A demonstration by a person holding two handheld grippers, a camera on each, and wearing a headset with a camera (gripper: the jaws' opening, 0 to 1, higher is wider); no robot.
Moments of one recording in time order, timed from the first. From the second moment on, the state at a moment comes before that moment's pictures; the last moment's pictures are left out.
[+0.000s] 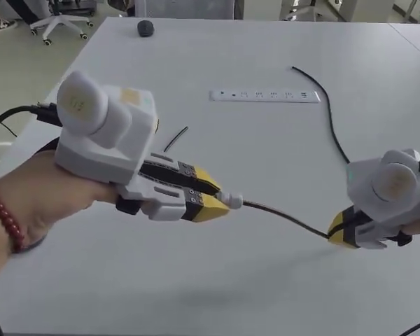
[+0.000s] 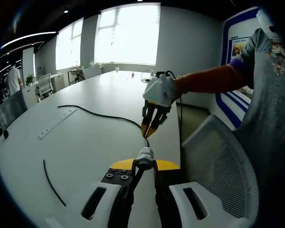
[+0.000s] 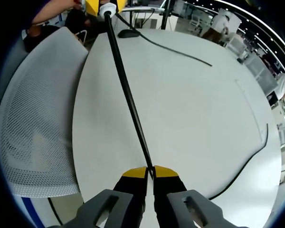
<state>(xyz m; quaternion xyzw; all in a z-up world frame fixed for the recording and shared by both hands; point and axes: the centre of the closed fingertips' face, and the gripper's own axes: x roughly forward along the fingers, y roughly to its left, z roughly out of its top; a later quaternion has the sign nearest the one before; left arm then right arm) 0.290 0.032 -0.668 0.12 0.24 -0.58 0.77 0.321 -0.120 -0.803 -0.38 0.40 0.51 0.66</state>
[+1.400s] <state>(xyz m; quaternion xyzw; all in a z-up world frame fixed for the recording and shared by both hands) 0.299 0.028 -0.676 0.11 0.25 -0.56 0.78 0.289 0.002 -0.668 -0.26 0.20 0.60 0.73</state>
